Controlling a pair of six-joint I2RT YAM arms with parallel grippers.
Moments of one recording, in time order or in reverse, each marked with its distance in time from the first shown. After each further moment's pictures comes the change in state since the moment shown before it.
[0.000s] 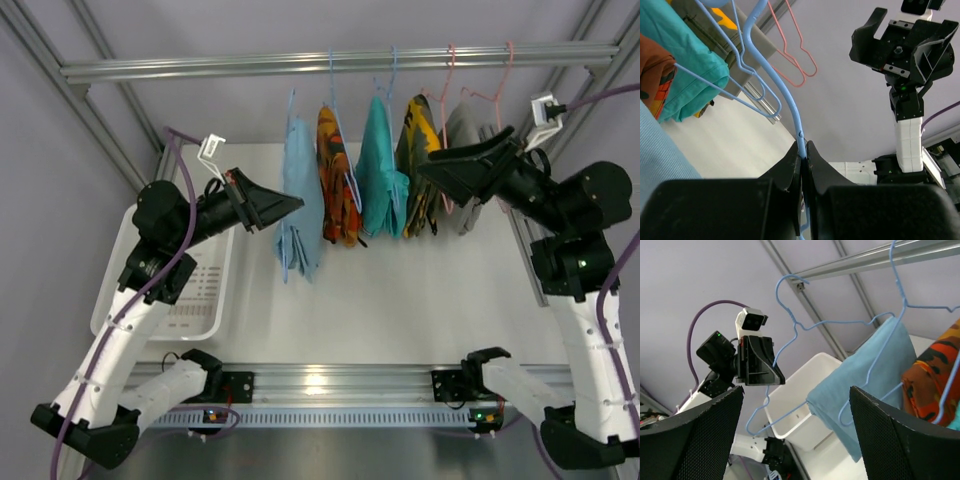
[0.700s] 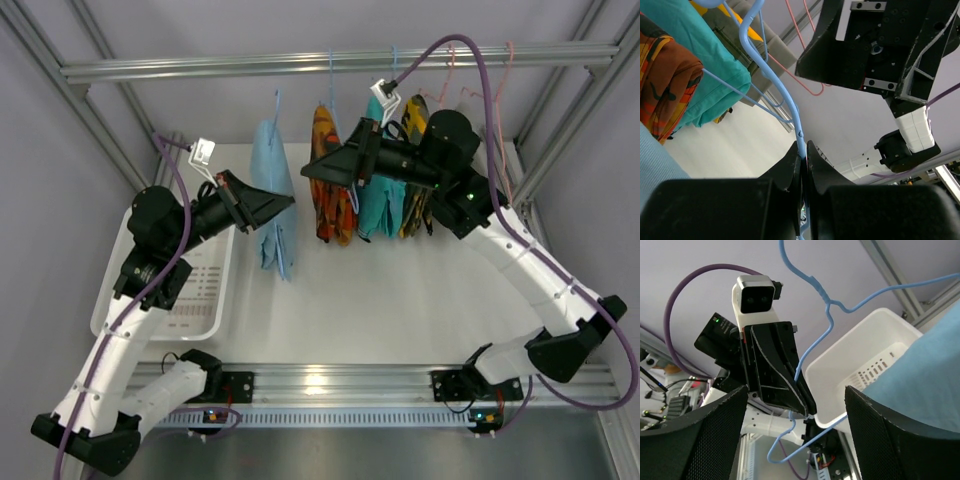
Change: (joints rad) left arm 0.035 -0.041 -0.027 -0.045 -0.069 0.036; right arm 0.516 0.472 0.237 0.028 0.137 -0.016
